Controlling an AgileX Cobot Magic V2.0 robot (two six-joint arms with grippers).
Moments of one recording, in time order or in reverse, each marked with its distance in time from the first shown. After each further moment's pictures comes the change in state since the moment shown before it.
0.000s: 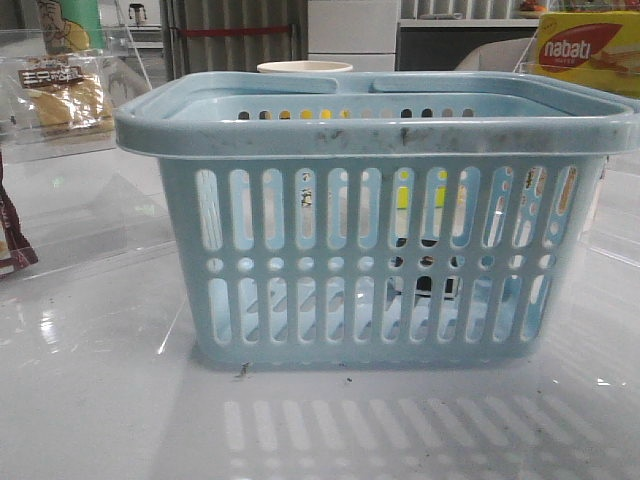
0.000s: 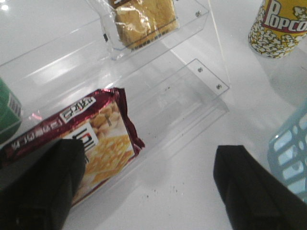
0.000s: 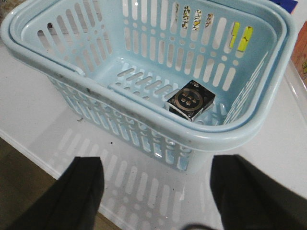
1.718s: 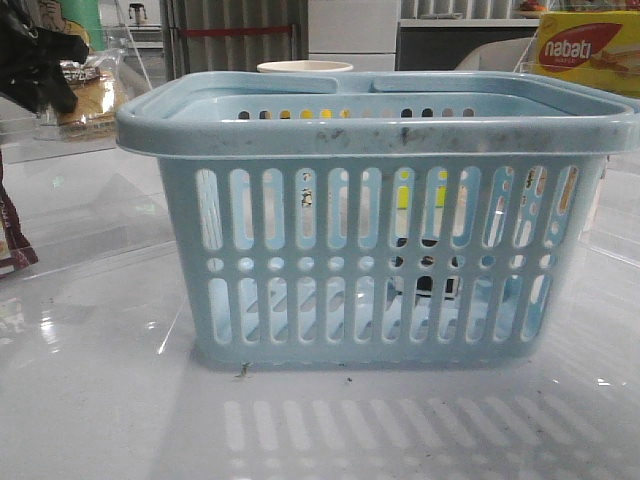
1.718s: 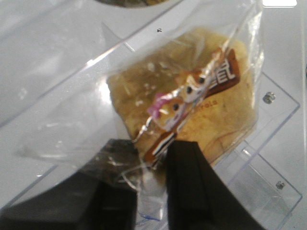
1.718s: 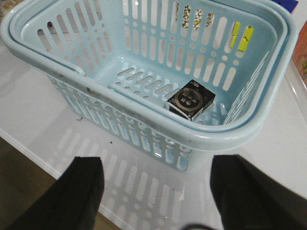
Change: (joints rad) left arm 0.075 0.791 -0.778 -0.187 0.158 0.237; right arm 0.000 0.000 0.000 -0.002 0.002 -0.003
